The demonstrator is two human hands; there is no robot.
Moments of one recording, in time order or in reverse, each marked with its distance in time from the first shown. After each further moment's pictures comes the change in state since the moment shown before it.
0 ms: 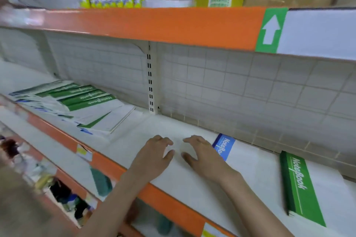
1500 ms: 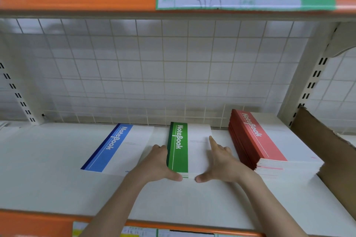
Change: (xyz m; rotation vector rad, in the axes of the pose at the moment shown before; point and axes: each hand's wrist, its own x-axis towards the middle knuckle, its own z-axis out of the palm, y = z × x) left_hand 0.010 0.229 0.162 -0.147 -0.624 0.172; right_hand -0.221 0.202 -0.113 0.093 0.016 0.674
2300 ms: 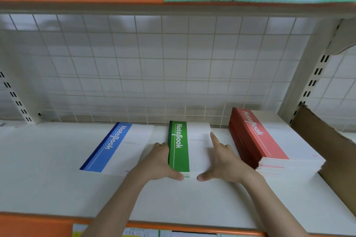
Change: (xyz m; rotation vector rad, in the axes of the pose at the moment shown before) left_hand 0.003 0.001 0.000 -0.011 0.013 0.038; right_hand -0.005 -0.001 -0.001 0.057 0.026 -0.005
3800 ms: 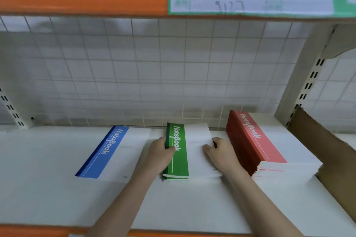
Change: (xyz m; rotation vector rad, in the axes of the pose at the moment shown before) left_hand 0.016 0.018 0.000 -0.466 0.242 -0.113; right_hand 0.032 -0.005 0.004 0.198 0.411 0.118
